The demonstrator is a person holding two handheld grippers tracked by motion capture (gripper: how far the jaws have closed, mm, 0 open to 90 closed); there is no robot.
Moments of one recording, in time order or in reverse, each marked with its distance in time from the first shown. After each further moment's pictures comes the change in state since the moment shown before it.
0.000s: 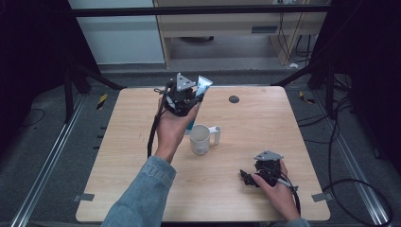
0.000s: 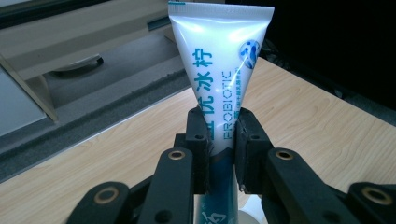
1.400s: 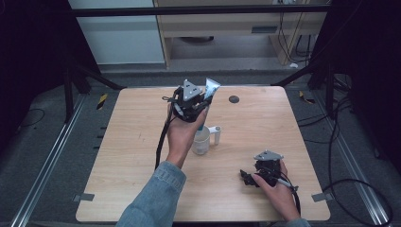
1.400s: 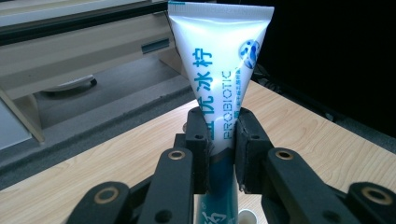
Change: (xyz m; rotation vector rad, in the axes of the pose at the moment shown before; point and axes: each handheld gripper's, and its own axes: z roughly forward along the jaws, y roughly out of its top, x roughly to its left) left arm -0.017 -0.016 0.019 -0.114 -0.020 -0.019; right arm 0.000 0.000 0.000 0.000 -0.003 -0.004
